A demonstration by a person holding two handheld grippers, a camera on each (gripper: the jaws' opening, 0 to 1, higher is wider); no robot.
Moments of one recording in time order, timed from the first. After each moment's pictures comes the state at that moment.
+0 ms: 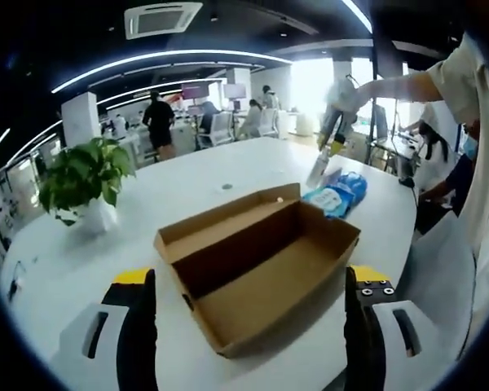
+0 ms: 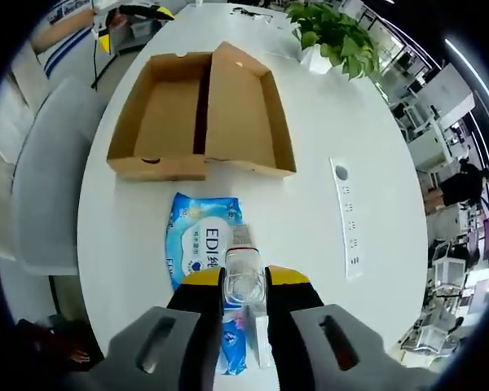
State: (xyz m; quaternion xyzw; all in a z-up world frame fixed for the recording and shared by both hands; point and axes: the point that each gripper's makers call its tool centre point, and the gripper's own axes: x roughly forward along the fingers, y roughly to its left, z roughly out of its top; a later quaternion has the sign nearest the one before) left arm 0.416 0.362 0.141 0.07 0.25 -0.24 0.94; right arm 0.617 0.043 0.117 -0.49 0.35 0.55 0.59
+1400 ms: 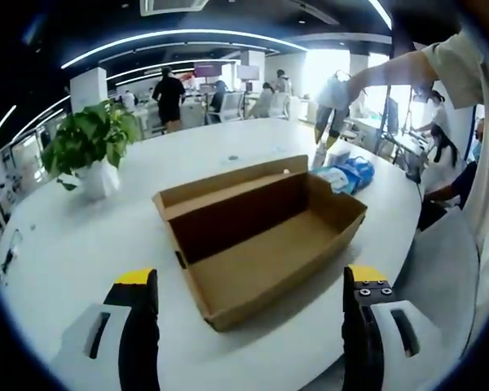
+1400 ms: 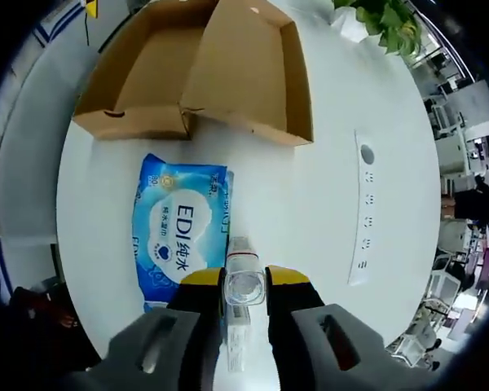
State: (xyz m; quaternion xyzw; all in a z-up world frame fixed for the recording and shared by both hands) left arm 0.402 0.372 0.100 0.05 0.30 -0.21 0.93; right arm 0.647 0.043 0.058 -0.55 0.39 0.53 0.51
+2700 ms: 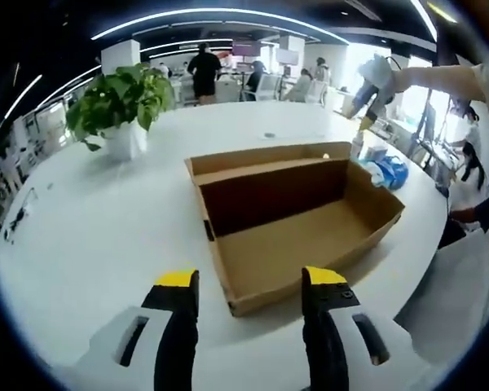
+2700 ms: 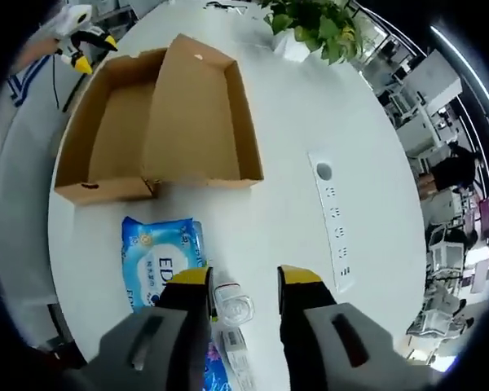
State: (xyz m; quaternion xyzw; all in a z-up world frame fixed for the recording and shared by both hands) left arm 0.409 0.402 0.068 0.00 0.36 -0.11 0.93; right arm 0.669 0.081 0.092 -0.45 0.36 0.51 0.64
